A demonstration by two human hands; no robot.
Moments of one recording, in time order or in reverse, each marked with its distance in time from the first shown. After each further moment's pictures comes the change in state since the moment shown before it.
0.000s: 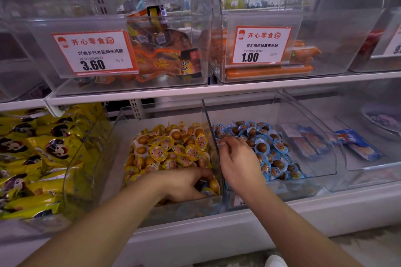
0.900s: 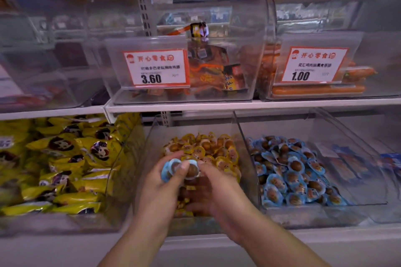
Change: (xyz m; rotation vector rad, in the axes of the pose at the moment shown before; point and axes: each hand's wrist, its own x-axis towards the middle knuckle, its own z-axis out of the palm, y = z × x) left_hand -0.095 -0.006 0.014 -1.154 1.153 -0.077; right_hand -0.042 -0.110 0.028 1.076 -0.599 0.509
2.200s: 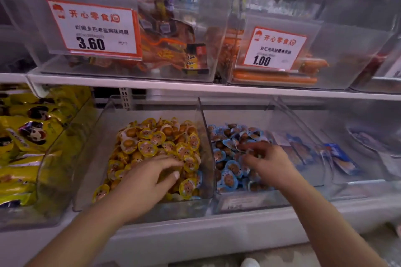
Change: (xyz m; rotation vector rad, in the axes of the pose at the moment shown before) left_hand 0.027 -0.029 0.019 0.959 -0.542 0.398; right_hand 0.002 -0.042 -0.198 -1.043 0.519 -0.253
